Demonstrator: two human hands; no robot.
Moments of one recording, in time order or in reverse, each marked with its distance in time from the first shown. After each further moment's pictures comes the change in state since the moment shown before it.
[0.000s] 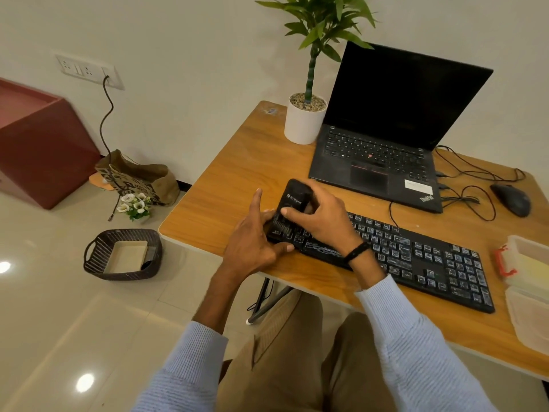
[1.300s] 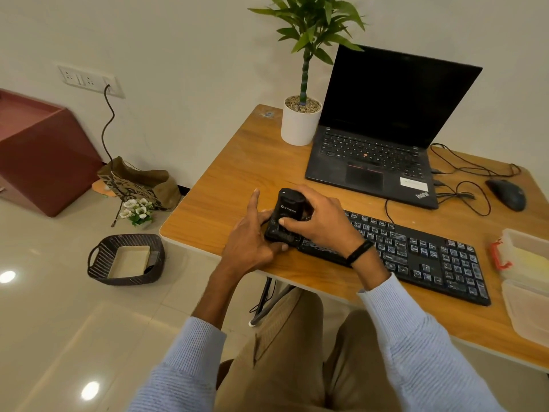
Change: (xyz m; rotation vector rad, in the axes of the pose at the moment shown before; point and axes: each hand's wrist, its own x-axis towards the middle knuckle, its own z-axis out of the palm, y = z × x) left_hand -0.003 0.002 -0.002 -0.018 -0.035 0.037; right_hand -0.015 -0.012 -0.011 -0.092 -0.090 -0.065
